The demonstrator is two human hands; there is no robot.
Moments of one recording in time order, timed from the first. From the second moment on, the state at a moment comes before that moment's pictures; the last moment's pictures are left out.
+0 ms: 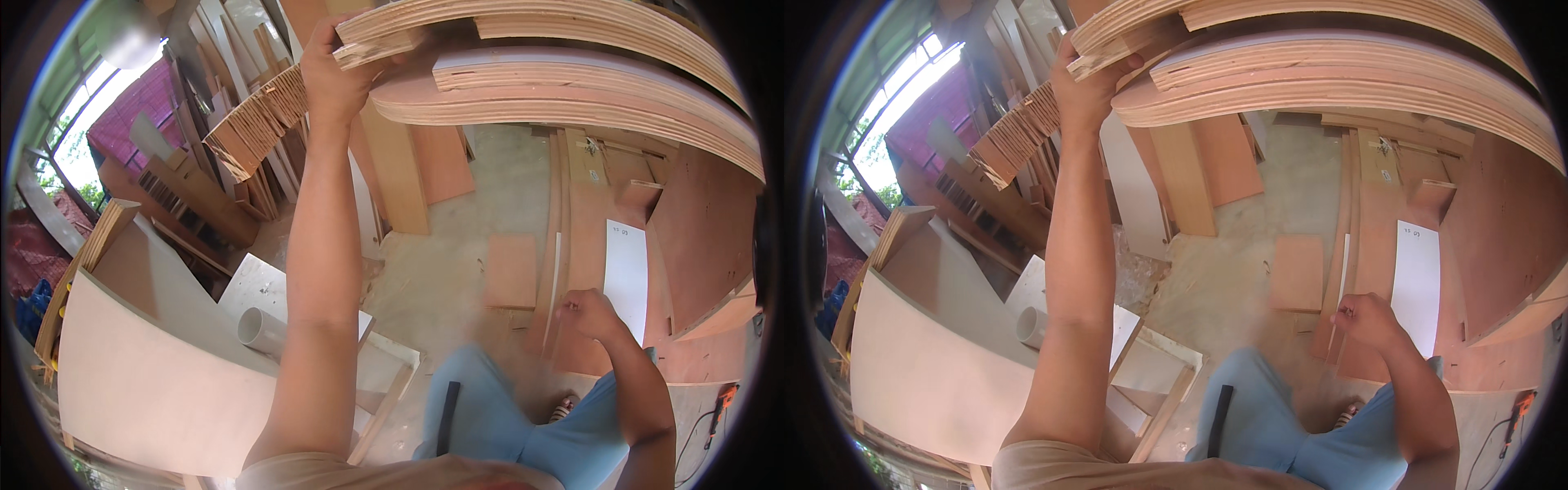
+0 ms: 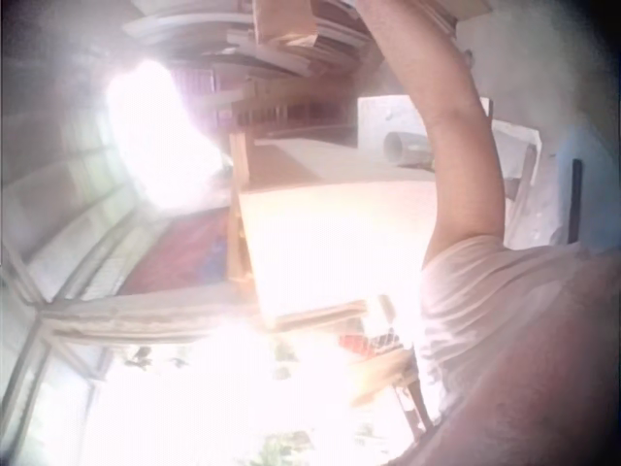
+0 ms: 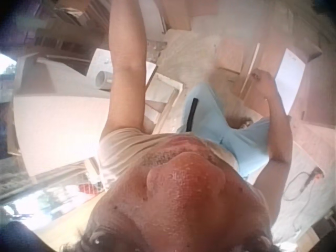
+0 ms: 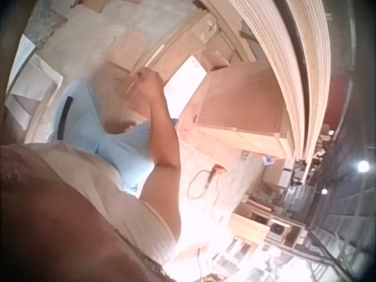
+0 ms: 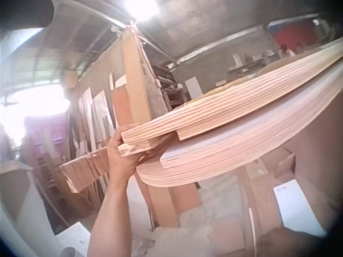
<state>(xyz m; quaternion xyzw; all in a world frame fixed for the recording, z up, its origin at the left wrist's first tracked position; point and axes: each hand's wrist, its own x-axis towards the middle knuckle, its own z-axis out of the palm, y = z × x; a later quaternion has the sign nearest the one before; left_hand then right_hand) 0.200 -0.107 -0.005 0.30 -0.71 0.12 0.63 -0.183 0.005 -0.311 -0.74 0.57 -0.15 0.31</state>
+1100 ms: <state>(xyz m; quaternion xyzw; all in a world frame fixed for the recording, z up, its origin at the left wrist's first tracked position) 0.196 -0.100 -0.002 0.31 -0.71 0.19 0.61 -0.188 0.001 -0.320 -0.73 0.54 -0.17 0.37</state>
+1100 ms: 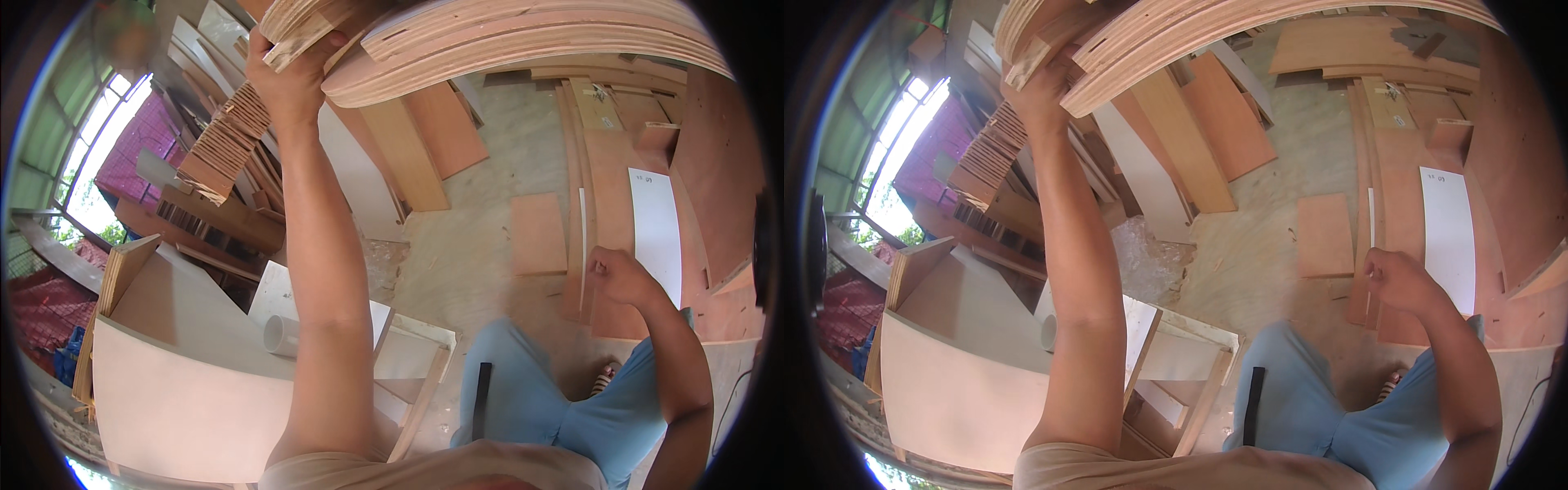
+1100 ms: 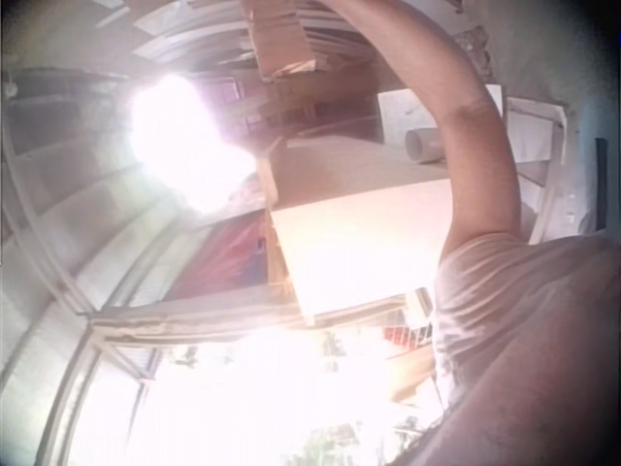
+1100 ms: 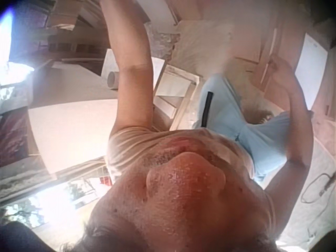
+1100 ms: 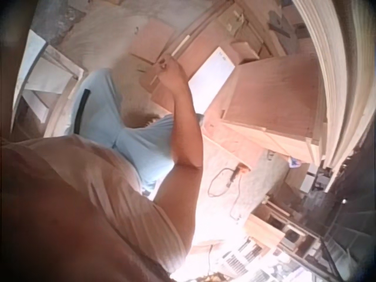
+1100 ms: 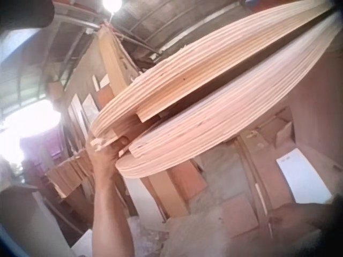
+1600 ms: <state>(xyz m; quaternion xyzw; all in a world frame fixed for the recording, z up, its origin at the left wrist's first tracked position) 0.211 -0.116 -0.008 0.23 -0.73 0.05 0.64 -0.188 -0.015 -0.342 -0.74 0.54 -0.15 0.38</state>
